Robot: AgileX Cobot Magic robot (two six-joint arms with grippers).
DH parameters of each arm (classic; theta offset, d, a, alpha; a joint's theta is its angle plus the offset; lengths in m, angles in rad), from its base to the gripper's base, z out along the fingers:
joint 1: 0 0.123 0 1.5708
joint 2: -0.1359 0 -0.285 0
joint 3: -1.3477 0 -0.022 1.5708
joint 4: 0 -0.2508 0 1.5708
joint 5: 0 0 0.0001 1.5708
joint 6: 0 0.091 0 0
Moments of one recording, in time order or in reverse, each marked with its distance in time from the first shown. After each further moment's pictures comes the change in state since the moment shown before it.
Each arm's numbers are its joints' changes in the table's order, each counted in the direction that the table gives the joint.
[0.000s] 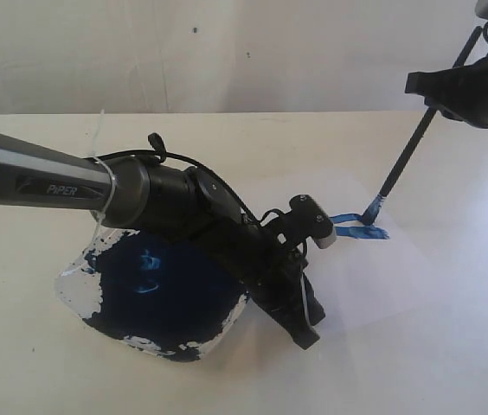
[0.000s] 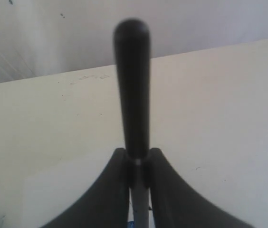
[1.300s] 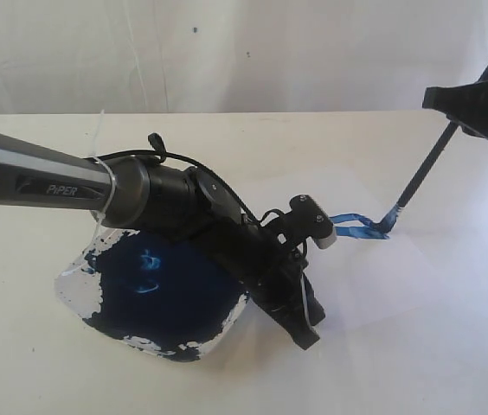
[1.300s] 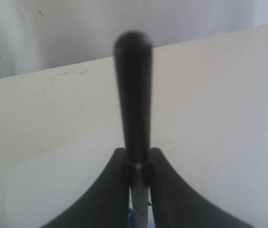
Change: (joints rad) left arm 0.000 0.000 0.000 0.000 0.002 0.000; right arm 0.000 0.100 -0.118 0.000 0.075 0.010
